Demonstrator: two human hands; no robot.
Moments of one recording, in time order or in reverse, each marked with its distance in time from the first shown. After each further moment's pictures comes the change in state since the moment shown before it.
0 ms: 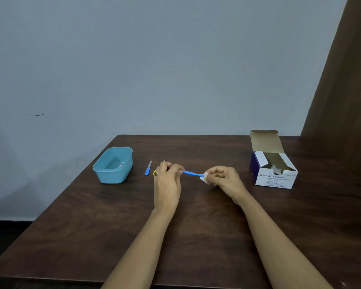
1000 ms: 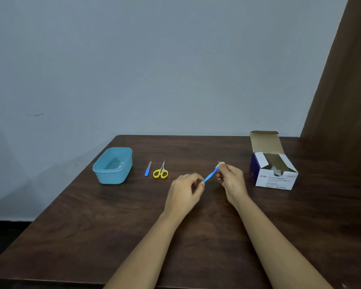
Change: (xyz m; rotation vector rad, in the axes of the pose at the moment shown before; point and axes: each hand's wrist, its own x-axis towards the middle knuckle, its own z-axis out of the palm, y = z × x) left_hand -0.014 0.023 0.005 -0.112 -0.349 0.092; right_hand 0.014 0.008 0.011 0.394 0.394 0.191
